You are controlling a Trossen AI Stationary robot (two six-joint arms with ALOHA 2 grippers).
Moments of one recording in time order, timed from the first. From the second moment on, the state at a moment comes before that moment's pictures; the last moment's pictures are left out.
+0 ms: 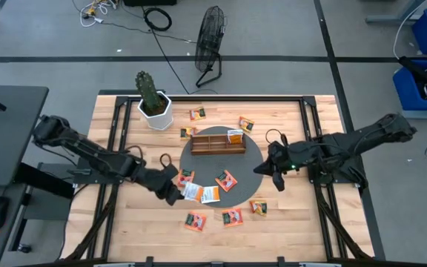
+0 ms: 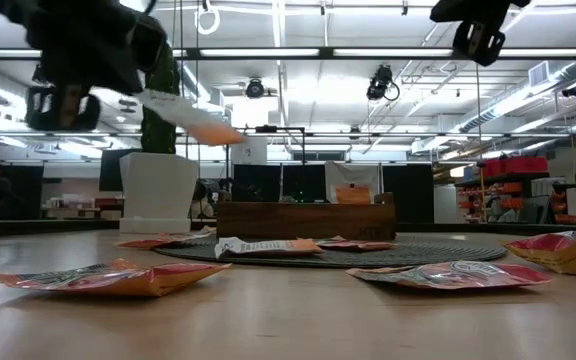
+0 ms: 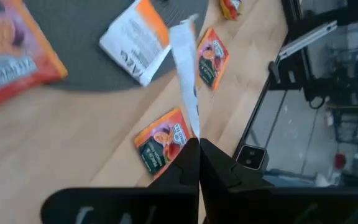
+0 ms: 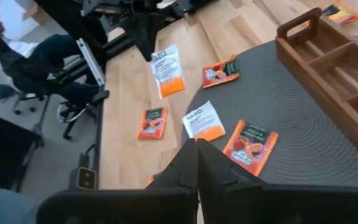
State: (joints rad) left arm -0.38 1.24 0.67 -0.09 -0.03 -1.27; right arm 0.27 0.97 0.81 -0.37 0.10 0.62
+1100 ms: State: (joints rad) left arm -0.04 1.40 1.18 -0.44 0.31 -0.57; right arm -0.08 1.17 1.03 -0.29 -0.32 0.43
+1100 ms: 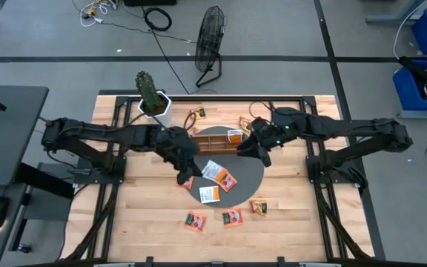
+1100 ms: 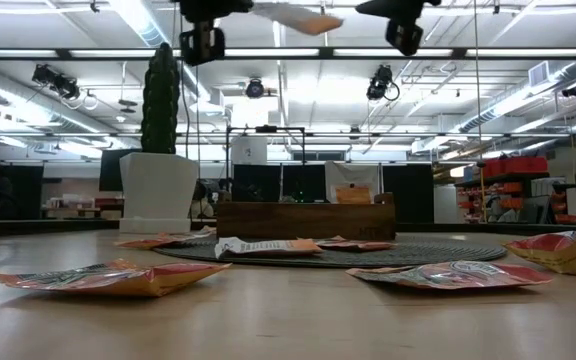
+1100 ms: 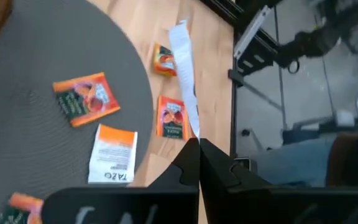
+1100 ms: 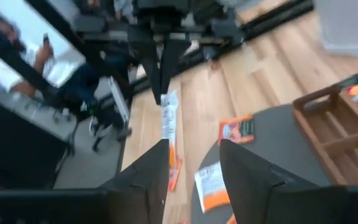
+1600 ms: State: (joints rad) left arm 0.00 1.52 1.37 -0.65 0.32 -0.33; right arm -0.10 1.50 1.42 -0.58 -0.47 0.24
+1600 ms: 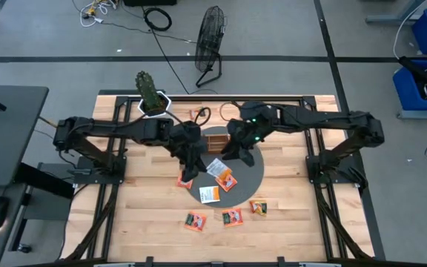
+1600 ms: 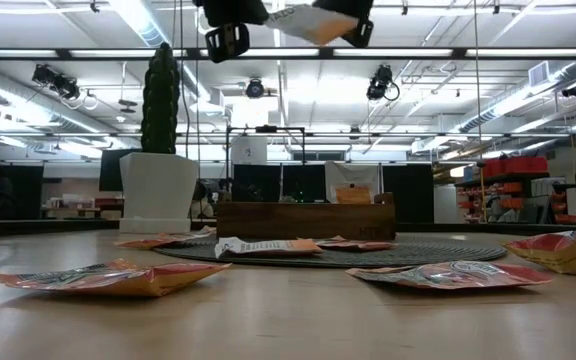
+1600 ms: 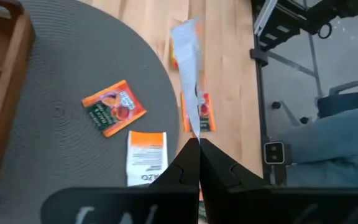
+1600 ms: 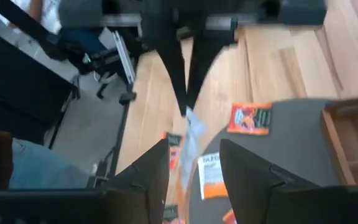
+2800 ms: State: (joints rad) left arm 0.03 1.52 1.37 -0.65 0.32 -0.27; right arm -0.11 1.62 1.48 -0.60 -0.56 0.24
